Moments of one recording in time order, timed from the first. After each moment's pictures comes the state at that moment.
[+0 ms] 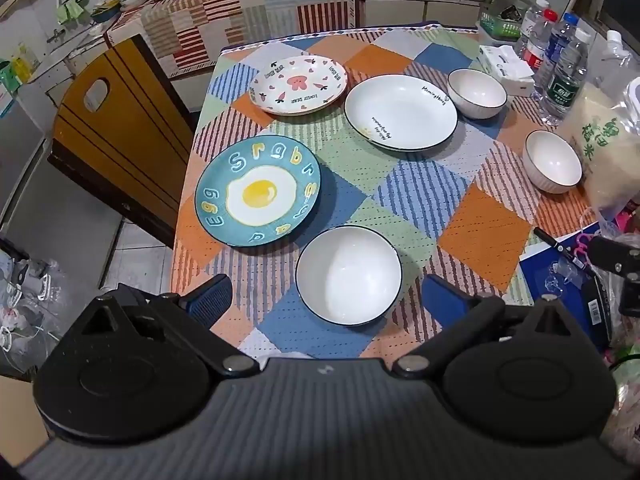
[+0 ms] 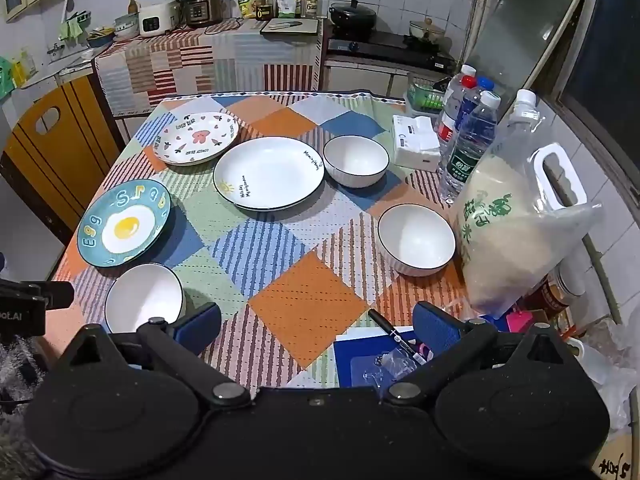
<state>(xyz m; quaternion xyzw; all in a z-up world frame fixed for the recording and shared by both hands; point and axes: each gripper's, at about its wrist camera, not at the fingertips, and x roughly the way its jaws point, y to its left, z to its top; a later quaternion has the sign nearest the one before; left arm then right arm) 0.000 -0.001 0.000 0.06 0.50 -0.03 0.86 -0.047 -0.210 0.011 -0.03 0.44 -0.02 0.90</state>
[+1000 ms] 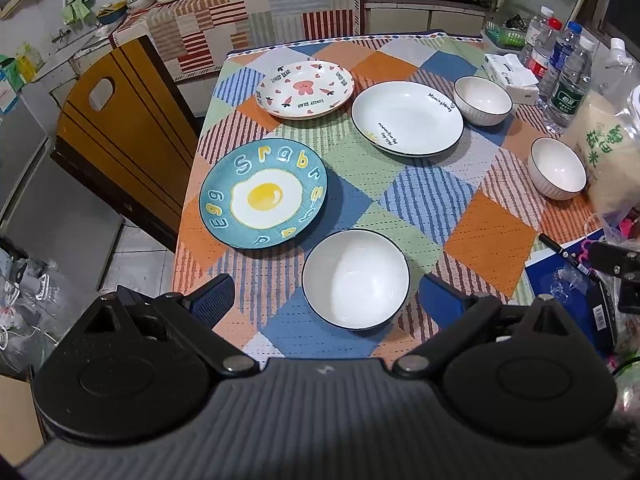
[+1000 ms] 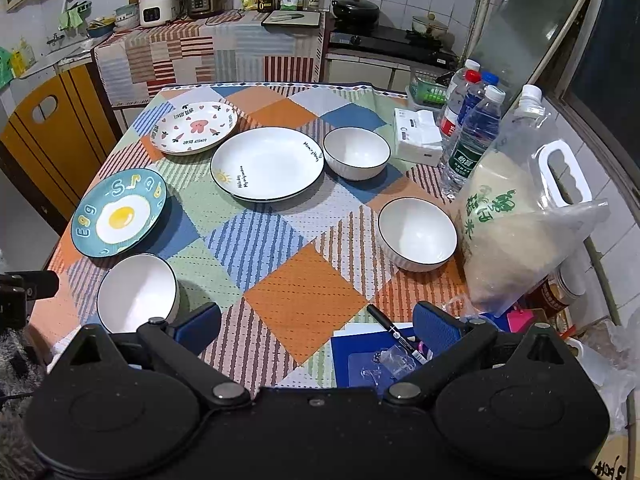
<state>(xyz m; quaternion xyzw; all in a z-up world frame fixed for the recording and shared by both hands) -0.003 0.006 -0.005 0.05 0.48 -0.03 0.87 -0.041 -0.210 0.002 -0.04 0.46 -0.02 0.89</state>
